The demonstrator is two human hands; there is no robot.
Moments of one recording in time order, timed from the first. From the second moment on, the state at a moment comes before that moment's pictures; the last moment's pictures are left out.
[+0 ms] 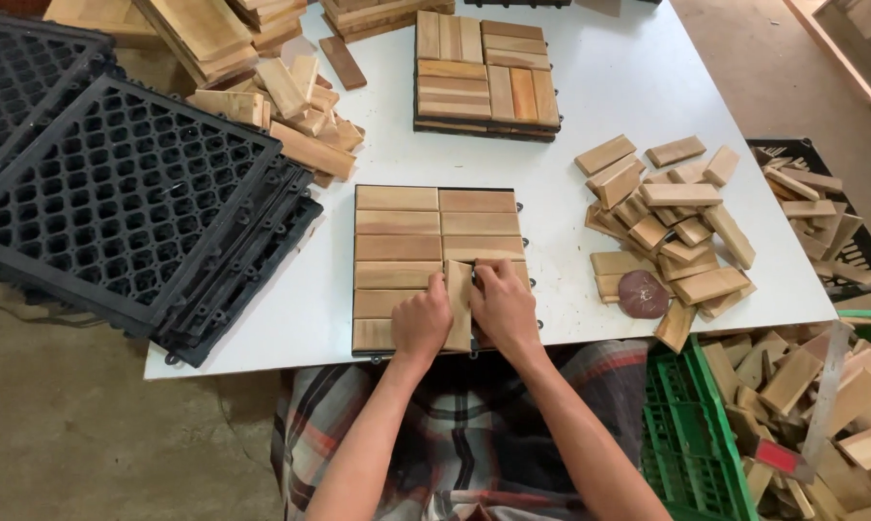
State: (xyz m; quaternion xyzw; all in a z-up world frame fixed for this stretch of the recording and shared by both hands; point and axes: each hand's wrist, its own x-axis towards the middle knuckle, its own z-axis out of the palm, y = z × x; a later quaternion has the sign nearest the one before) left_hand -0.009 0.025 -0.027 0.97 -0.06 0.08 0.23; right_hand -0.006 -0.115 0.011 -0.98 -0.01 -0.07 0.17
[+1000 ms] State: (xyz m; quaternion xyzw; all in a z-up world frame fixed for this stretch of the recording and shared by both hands) left_hand -0.002 0.040 -0.038 0.90 -0.05 0.11 0.41; right_hand -0.086 -0.140 -0.020 -0.94 -0.21 -0.11 0.24
